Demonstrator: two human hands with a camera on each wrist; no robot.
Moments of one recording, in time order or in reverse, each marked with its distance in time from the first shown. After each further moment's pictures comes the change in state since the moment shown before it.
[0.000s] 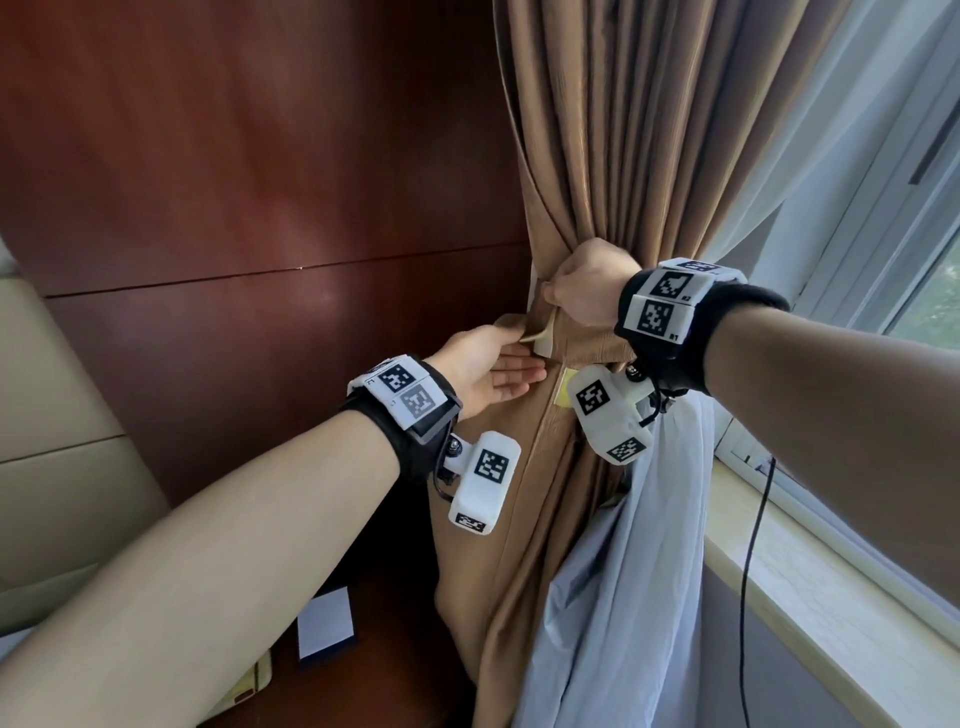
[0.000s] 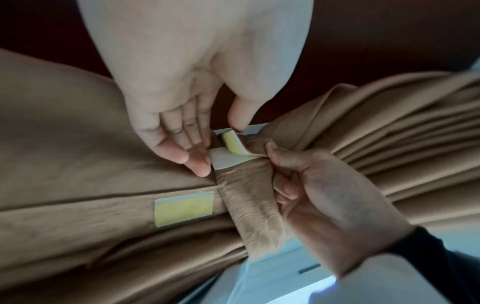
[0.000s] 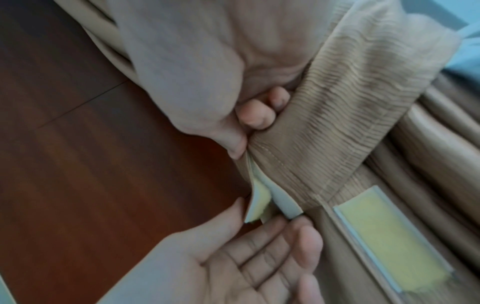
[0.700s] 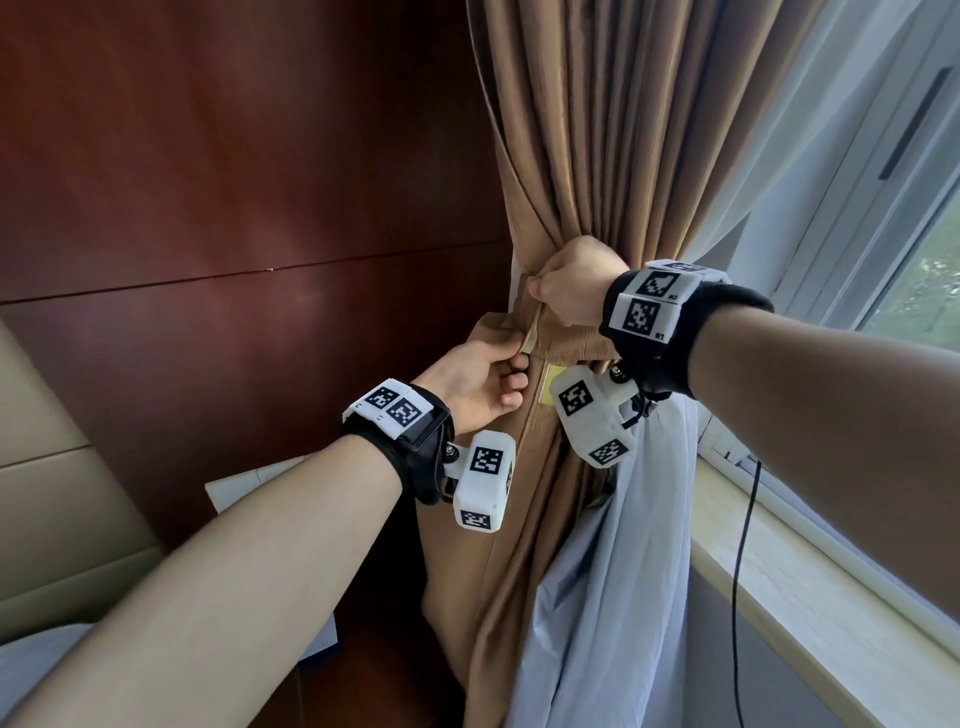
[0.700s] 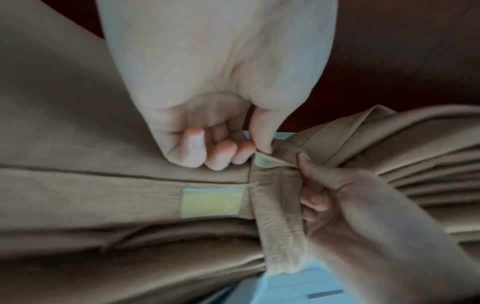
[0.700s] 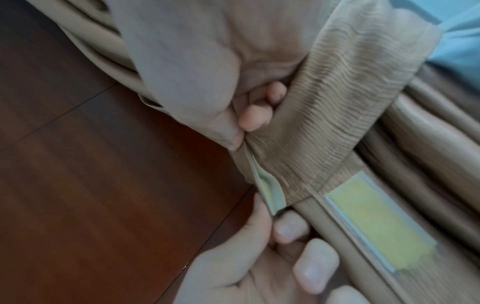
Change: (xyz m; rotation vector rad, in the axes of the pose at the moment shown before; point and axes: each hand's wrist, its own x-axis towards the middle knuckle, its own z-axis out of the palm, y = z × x) left_hand 0.015 -0.020 0.010 -0.141 -0.190 0.001; right_hand 0.016 0.022 -0.001 0.148 -0.046 0.017
